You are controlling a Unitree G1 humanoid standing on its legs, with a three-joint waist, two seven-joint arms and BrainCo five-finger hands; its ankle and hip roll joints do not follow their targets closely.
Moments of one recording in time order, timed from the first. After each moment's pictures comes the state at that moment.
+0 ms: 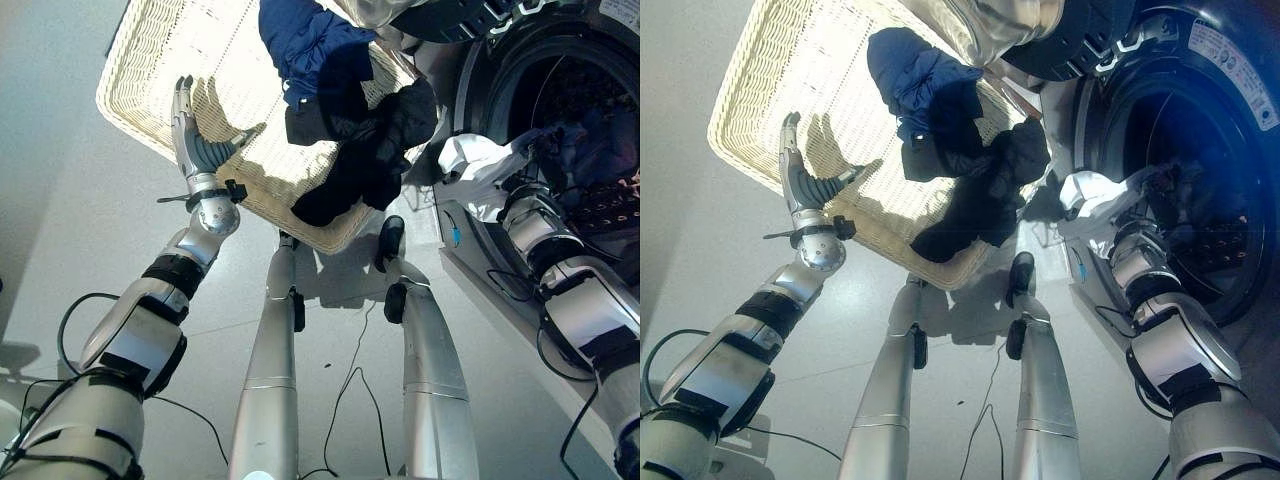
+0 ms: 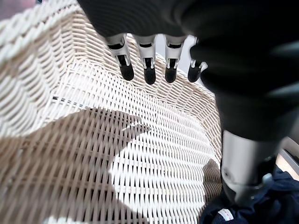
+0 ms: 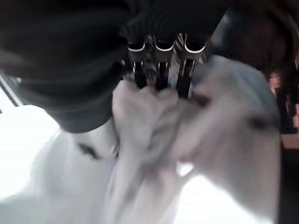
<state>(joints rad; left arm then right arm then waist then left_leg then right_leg) -1.01 0.56 -0.52 0.88 -0.09 -0.38 0.88 -1.18 -0.63 0.60 1.24 -0.17 0.28 -0.53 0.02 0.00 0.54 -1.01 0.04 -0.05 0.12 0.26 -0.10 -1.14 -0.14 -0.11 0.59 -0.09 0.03</state>
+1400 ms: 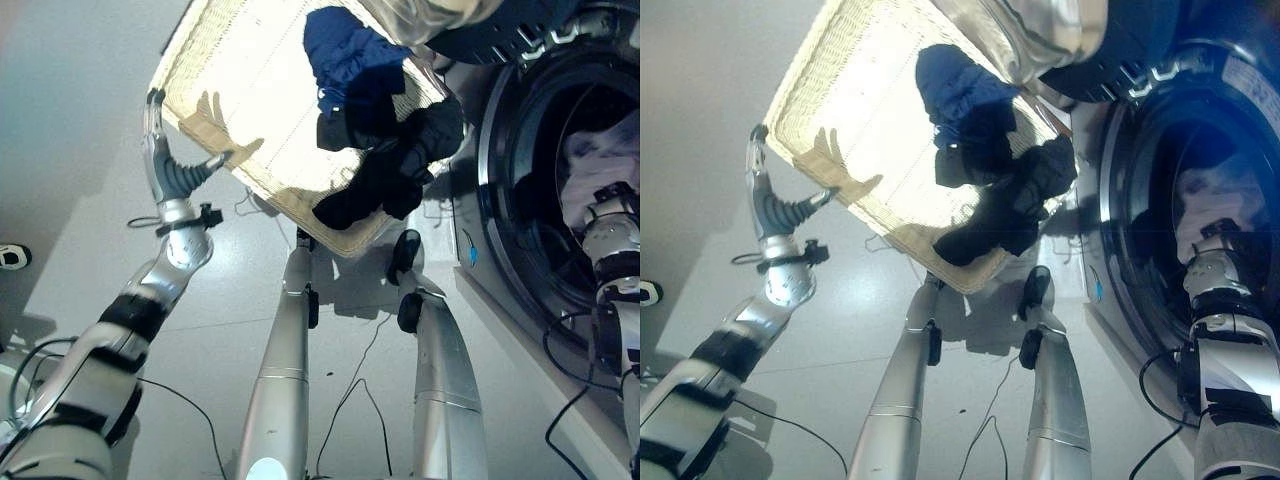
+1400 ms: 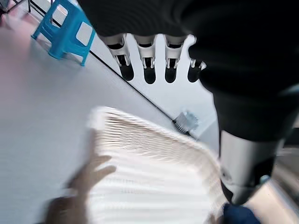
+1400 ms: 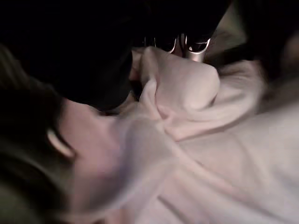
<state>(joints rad) -0.58 0.74 -0.42 0.56 -0.03 -0.42 0.96 -0.91 -0.77 -0.13 0.84 1.05 -0.37 -1.14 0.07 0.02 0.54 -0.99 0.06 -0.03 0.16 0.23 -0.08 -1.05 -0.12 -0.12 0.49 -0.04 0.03</state>
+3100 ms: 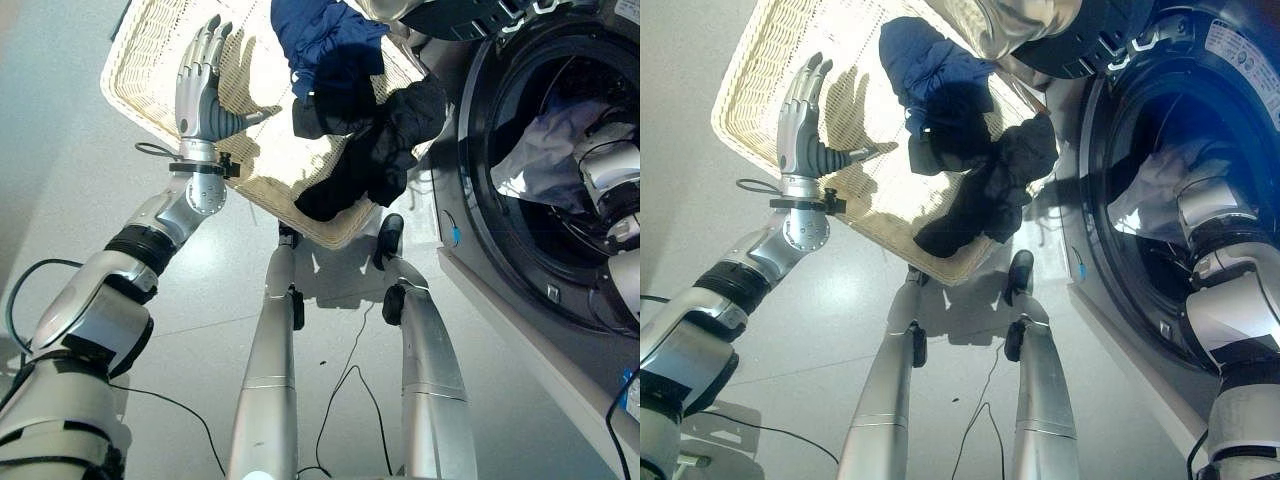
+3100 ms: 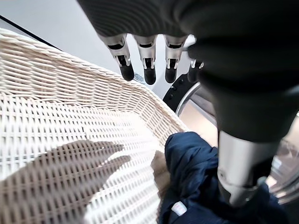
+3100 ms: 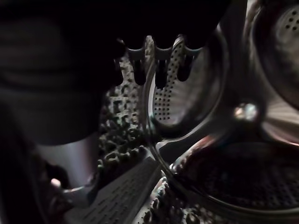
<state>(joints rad) -1.14 0.76 -0.72 0.79 0.16 -0.38 0.84 -1.37 -0.86 0.60 1.17 0.16 0.20 -0.99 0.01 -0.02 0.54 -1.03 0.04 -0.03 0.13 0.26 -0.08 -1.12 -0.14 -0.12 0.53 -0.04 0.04</state>
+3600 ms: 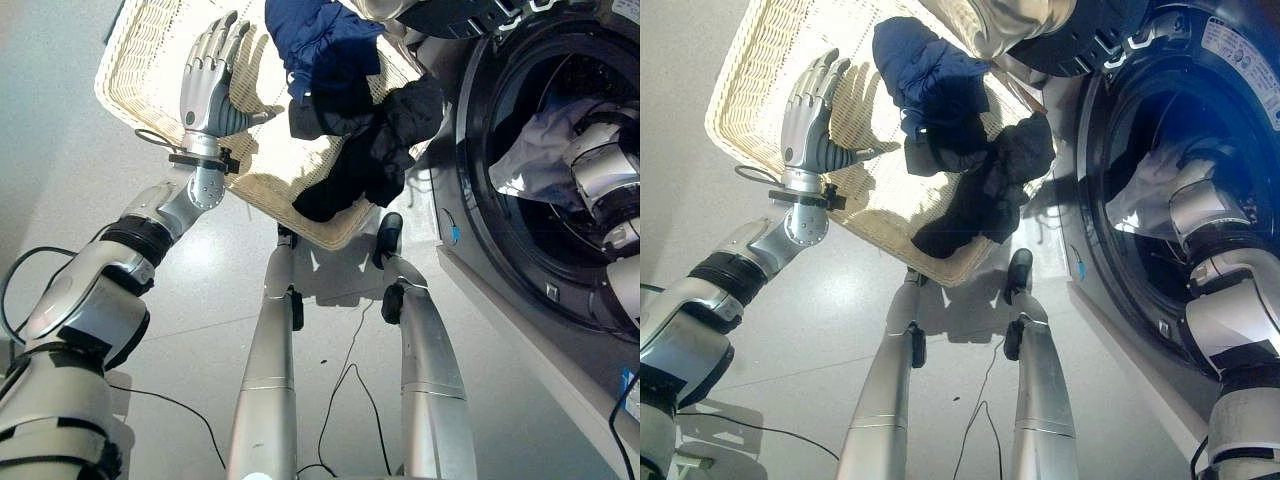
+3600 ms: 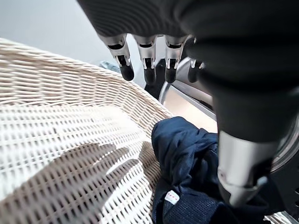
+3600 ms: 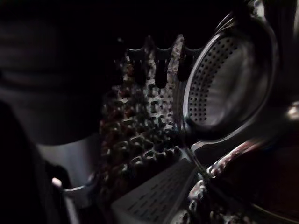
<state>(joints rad) -1.21 0.76 -0.78 0.81 0.26 -0.35 0.86 -1.32 -0.84 0.60 1.09 0.03 0.08 -1.01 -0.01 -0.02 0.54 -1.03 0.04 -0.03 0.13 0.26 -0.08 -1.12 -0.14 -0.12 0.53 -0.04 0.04</state>
